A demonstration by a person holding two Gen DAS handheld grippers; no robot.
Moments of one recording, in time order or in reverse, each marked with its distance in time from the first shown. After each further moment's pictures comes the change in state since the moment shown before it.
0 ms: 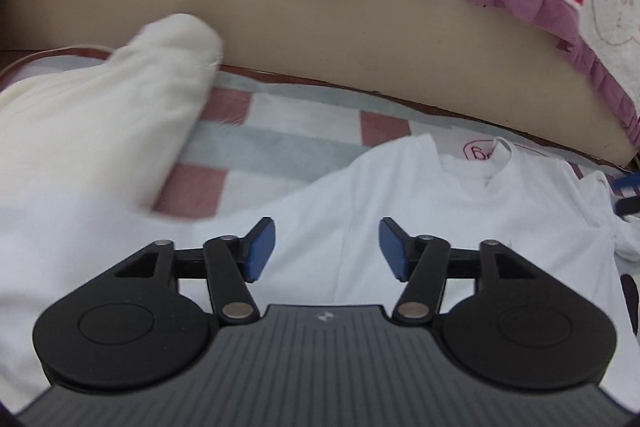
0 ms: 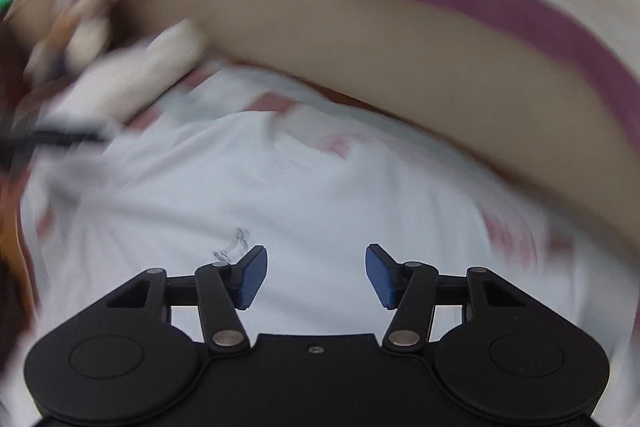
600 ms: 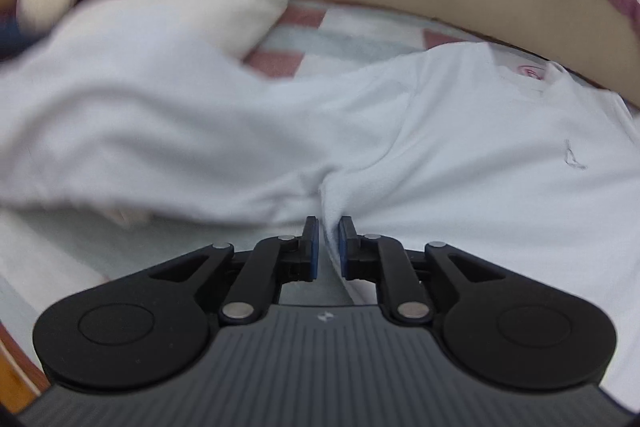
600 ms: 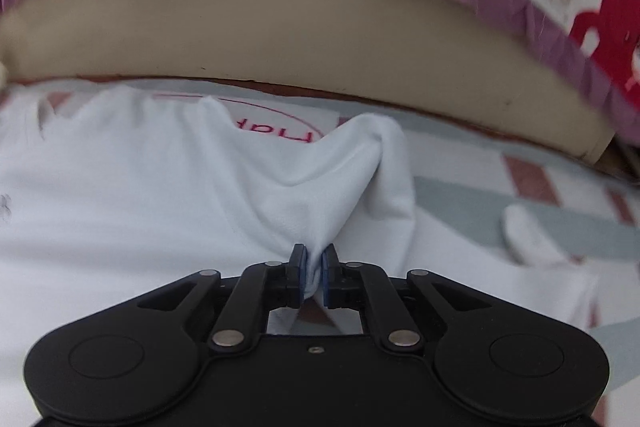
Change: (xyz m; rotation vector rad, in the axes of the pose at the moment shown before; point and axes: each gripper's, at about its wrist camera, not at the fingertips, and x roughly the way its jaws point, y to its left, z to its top) left arm -0.053 -0.006 -0.115 -0.030 0.009 0.197; right arm 0.011 -0.070 -0.162 0.391 -0.114 -0.510
